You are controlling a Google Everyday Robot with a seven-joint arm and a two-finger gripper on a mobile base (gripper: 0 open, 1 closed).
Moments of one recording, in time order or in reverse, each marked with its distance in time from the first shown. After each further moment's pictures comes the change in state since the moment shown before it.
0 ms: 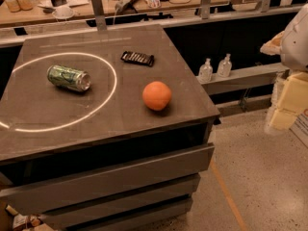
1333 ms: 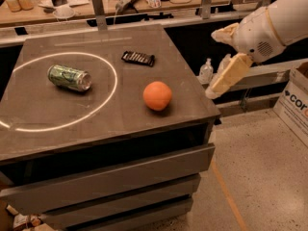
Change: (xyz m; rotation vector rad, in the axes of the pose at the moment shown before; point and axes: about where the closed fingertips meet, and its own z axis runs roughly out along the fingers) arm -0.096 -0.078 0.060 -0.042 -0.531 -0.008
